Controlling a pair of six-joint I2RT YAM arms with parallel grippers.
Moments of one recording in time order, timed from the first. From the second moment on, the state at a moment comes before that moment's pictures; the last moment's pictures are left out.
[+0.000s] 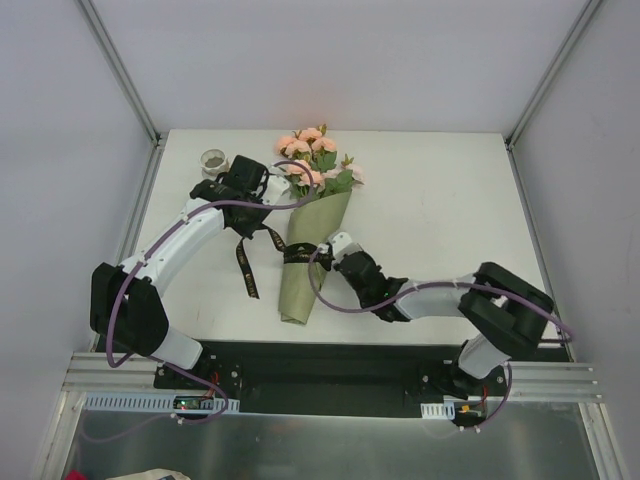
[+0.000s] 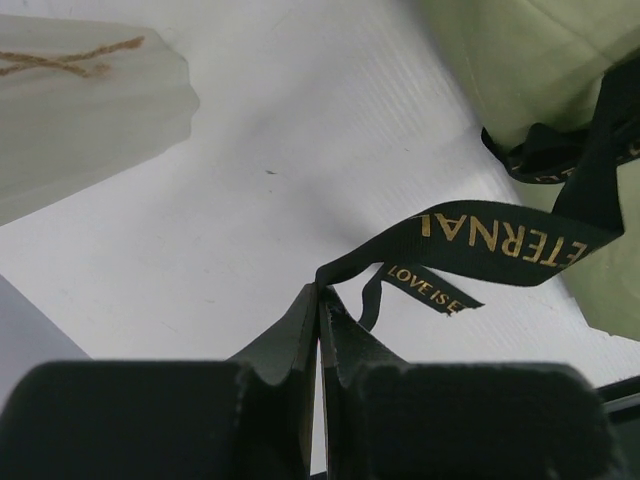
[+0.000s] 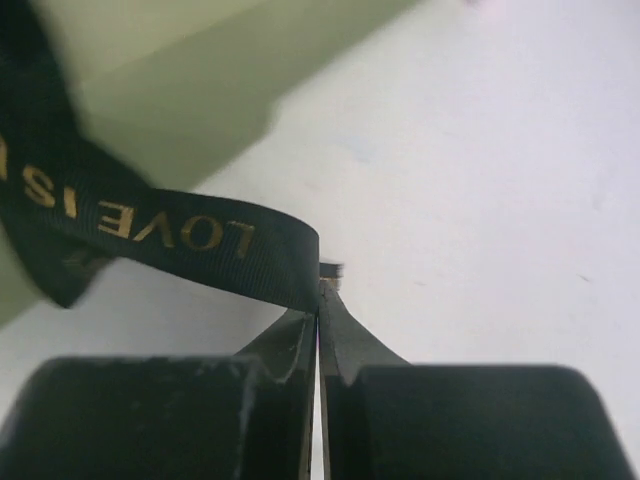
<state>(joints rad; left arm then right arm) -0.41 1.48 1.25 -0.85 -0.06 0.31 1.03 1.65 0.63 0.42 0.64 -0.15</state>
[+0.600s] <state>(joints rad) -0.07 1.30 1.18 -0.90 -0.16 0.33 0.37 0.99 0.66 -0.21 0.76 0.34</state>
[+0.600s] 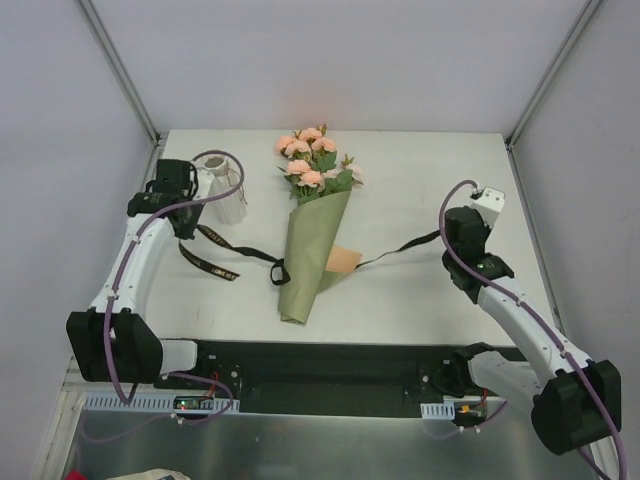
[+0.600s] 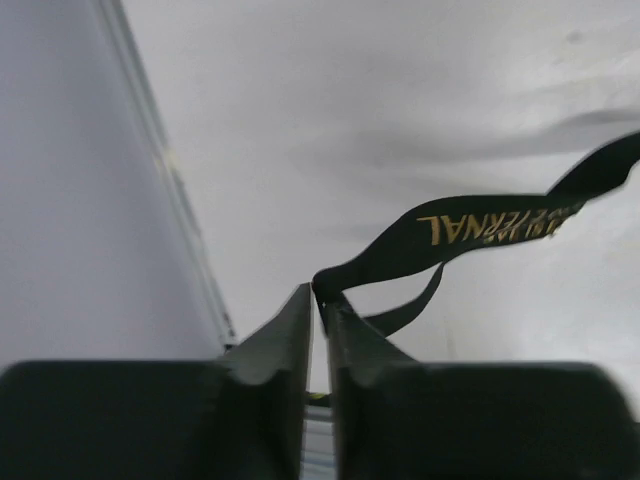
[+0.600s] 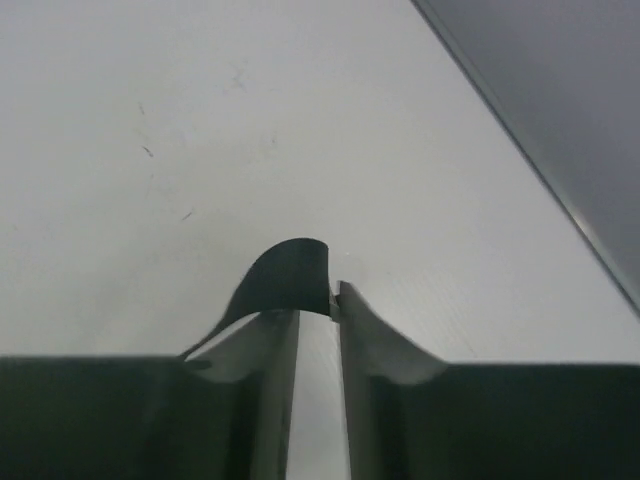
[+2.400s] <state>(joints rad) 0.09 1.22 1.15 -0.94 0.05 0.36 1.44 1.86 1.14 -0.21 0.62 -0.07</state>
